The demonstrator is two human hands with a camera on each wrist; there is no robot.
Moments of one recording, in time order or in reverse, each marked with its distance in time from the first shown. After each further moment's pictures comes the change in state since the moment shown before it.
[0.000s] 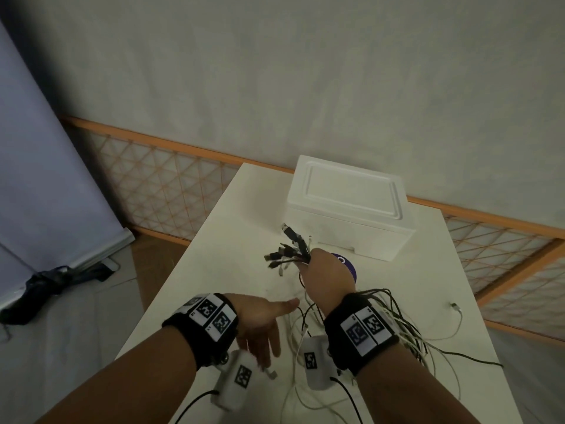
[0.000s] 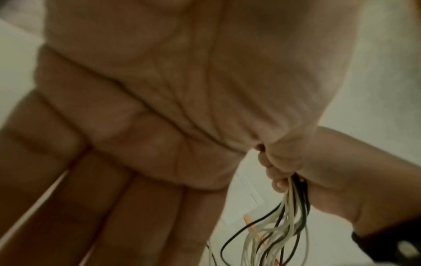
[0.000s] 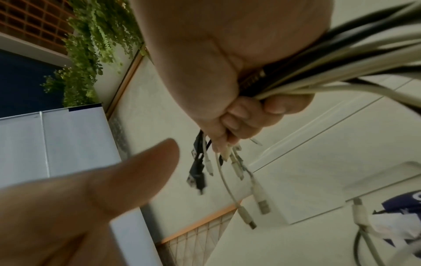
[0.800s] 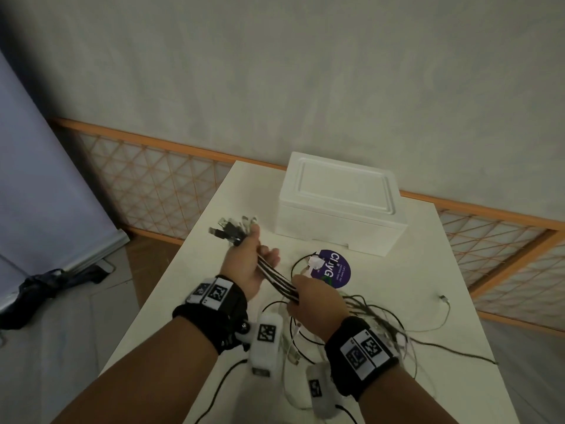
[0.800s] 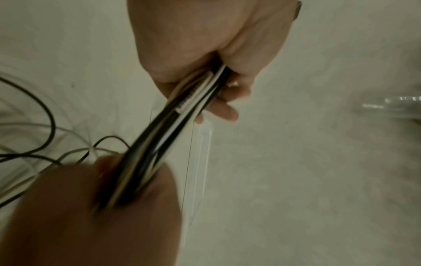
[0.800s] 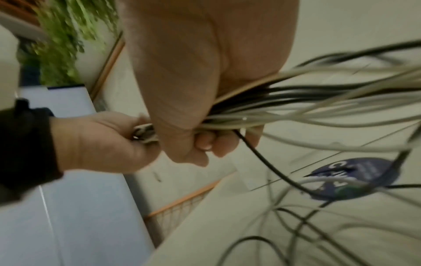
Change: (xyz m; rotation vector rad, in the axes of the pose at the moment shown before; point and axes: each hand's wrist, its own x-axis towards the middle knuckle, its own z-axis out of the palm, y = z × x) left_hand 0.001 0.037 -0.018 -1.450 0.682 0.825; right_hand -0.030 0.021 0.024 -0.047 -0.128 -0.249
